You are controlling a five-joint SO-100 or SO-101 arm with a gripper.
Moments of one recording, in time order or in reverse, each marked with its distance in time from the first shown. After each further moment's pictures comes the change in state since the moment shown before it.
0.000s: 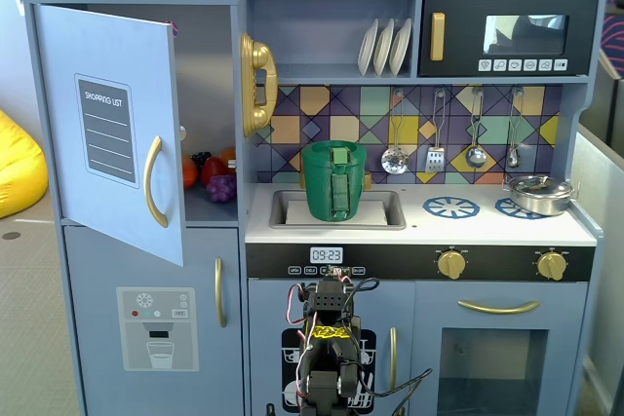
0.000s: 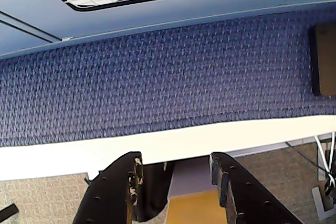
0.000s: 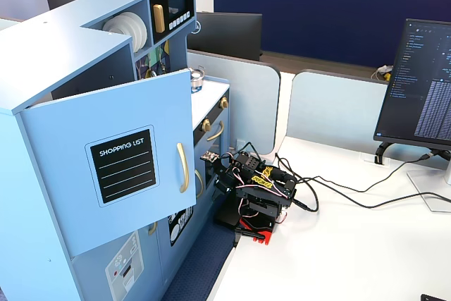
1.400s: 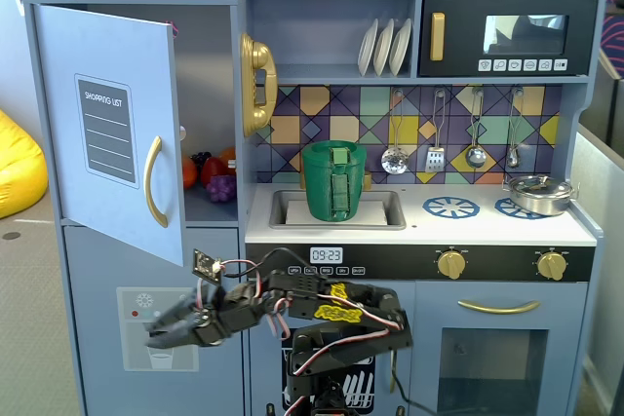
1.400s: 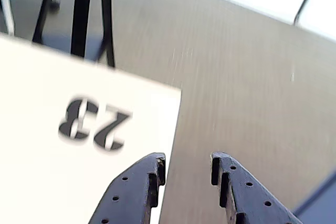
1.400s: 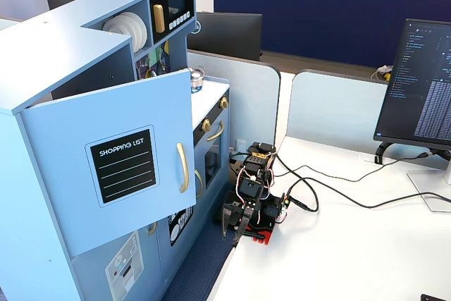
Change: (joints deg) arm -97.6 -22.5 -17.6 -58.1 -21.9
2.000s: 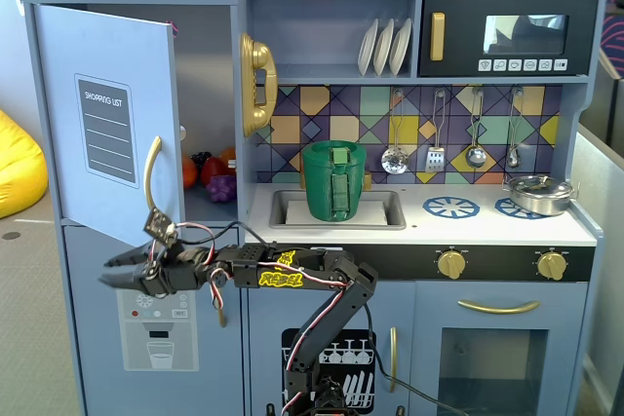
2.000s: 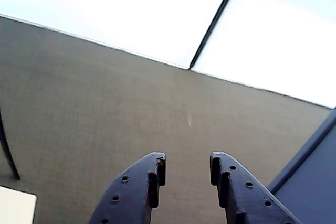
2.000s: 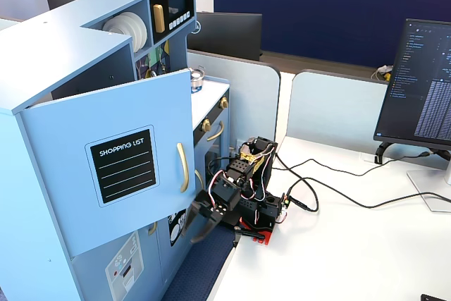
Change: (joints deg) arm 14.2 -34.3 -26.9 -20.5 -5.6
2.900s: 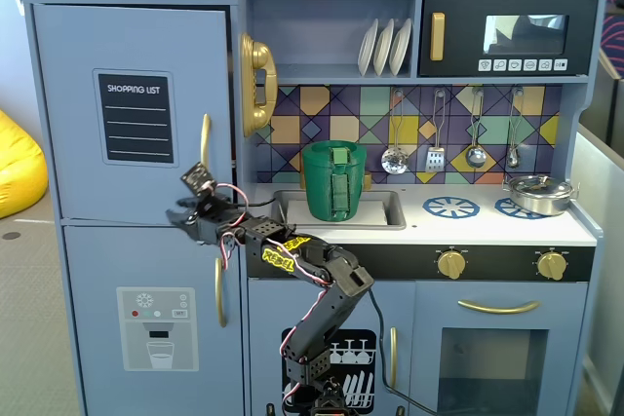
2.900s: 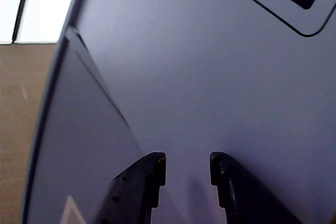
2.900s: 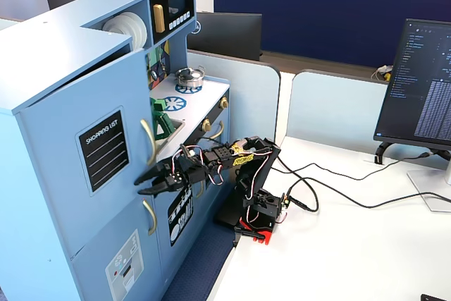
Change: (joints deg) arm 30.6 -3.2 -7.5 0.0 1.6
